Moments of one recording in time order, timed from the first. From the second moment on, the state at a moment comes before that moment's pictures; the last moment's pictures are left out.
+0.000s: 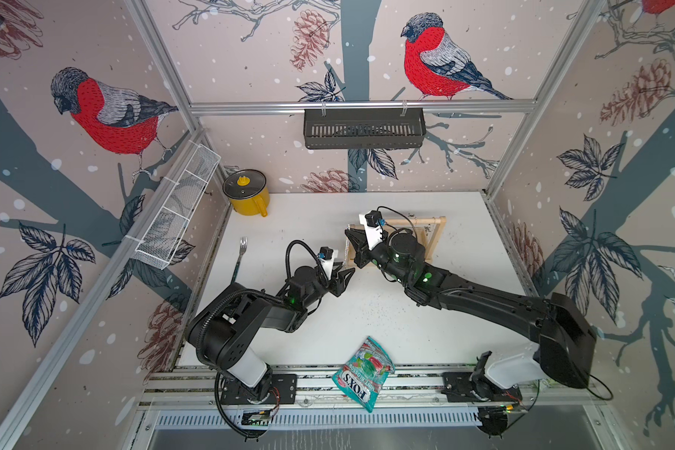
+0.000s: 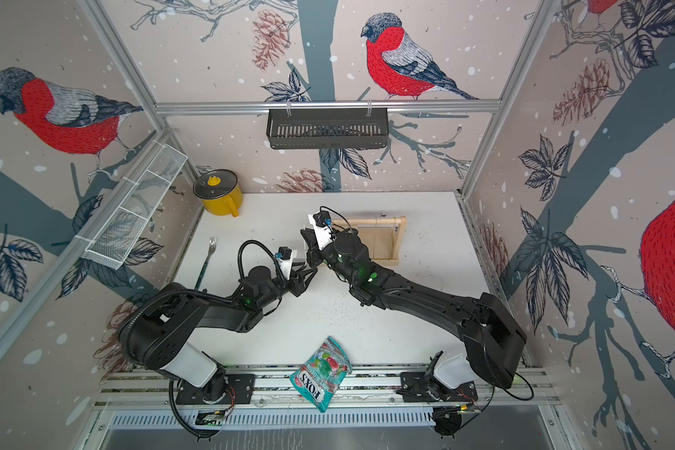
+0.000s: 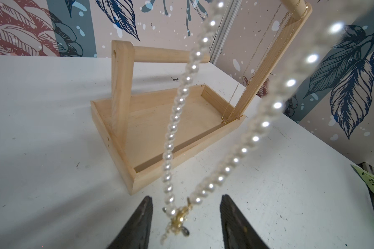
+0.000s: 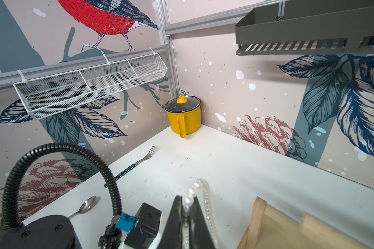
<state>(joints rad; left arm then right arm) -0.55 1.59 0.37 1.03 0.29 -0.26 0.93 1.45 0.99 0.41 0.08 0.12</state>
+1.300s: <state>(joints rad) -0.56 1.58 0.37 1.05 0.34 -0.31 0.95 1.44 0.99 0.36 0.09 0.12</state>
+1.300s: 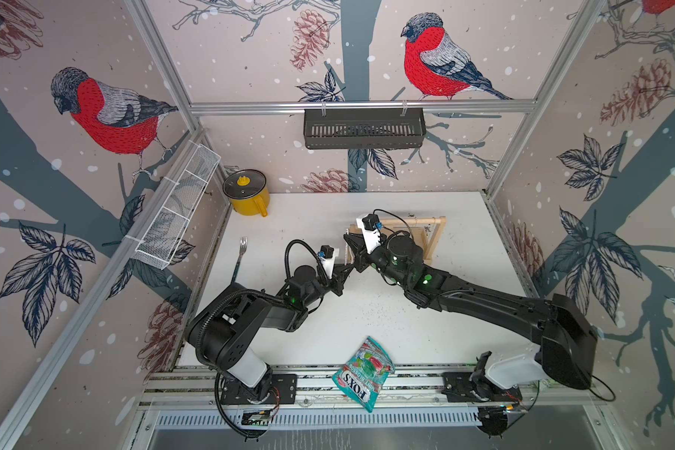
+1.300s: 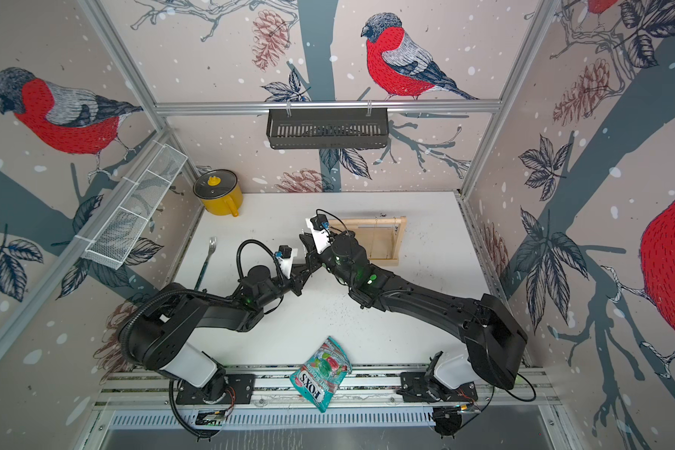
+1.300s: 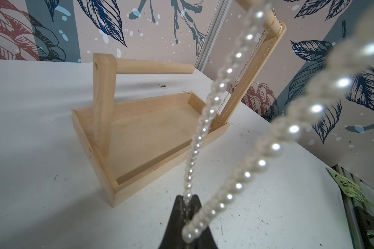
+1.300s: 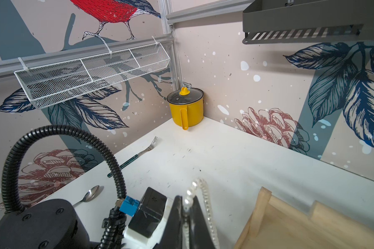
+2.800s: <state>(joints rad) -0.67 0.88 0.08 0.14 0.15 -0.61 1.03 1.90 1.16 0.26 0.13 0.21</state>
